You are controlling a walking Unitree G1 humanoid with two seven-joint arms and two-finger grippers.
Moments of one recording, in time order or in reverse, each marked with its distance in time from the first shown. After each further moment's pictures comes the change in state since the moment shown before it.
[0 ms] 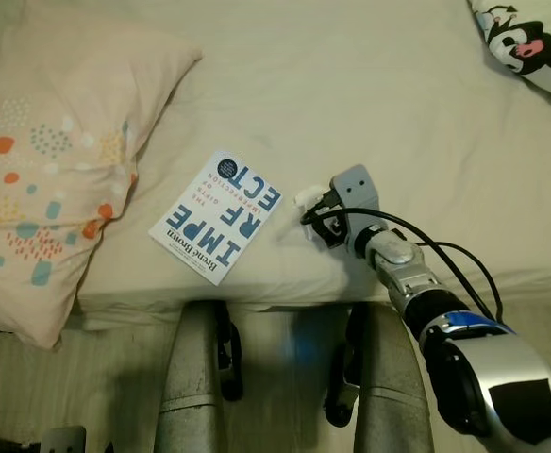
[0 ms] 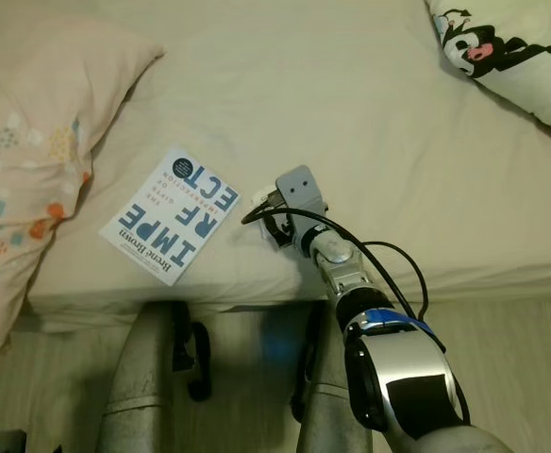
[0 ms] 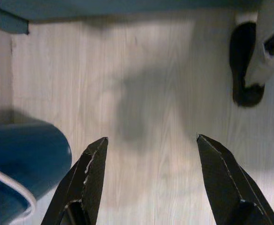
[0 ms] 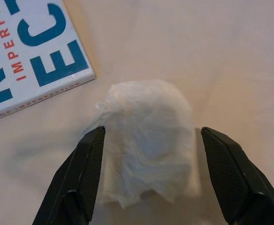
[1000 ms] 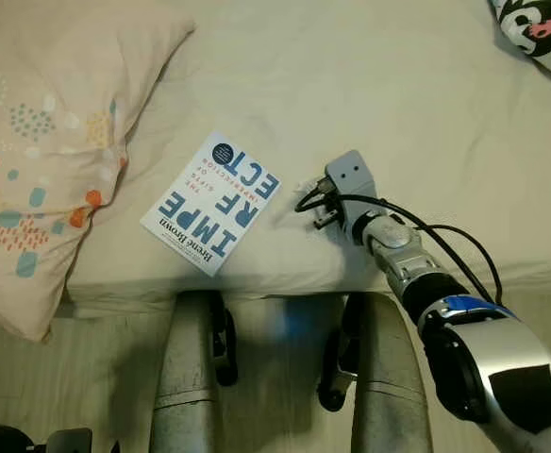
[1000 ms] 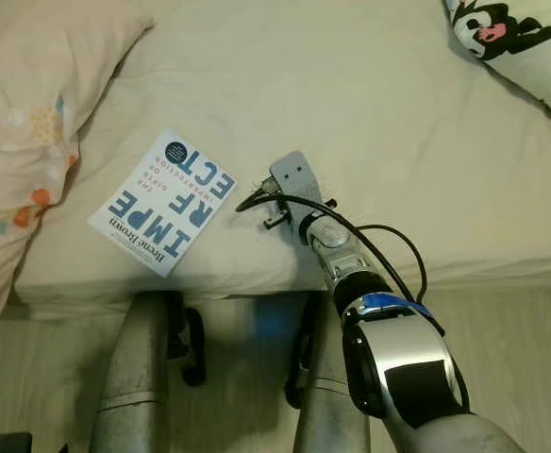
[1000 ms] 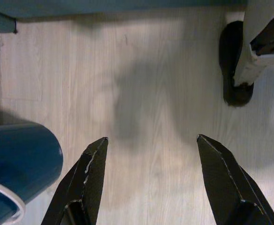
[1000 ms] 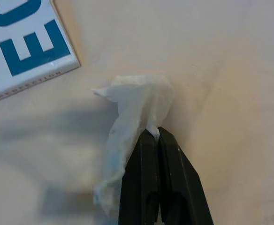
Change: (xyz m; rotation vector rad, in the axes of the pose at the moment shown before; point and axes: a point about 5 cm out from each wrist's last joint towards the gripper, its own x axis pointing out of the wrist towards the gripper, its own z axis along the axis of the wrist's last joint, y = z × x) left arm 0.004 -0.009 0.011 -0.009 -0.042 -0.009; right arm 0.005 -0.005 0.009 0.004 0.026 -0.023
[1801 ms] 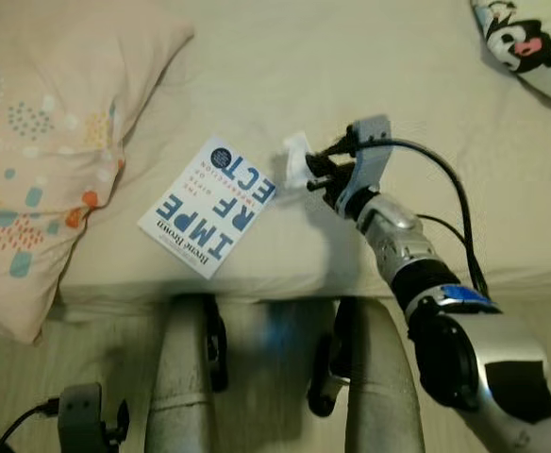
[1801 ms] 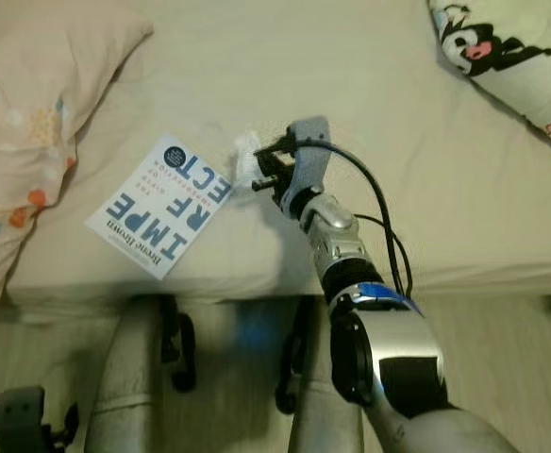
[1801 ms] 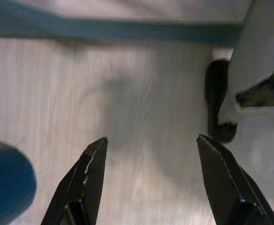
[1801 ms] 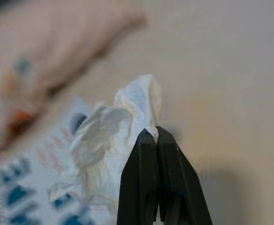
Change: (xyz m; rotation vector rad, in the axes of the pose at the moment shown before) left arm 0.048 -0.017 0.038 -0.047 -0.004 0.013; right arm 0.003 0.007 0.053 0.390 -0.374 0.194
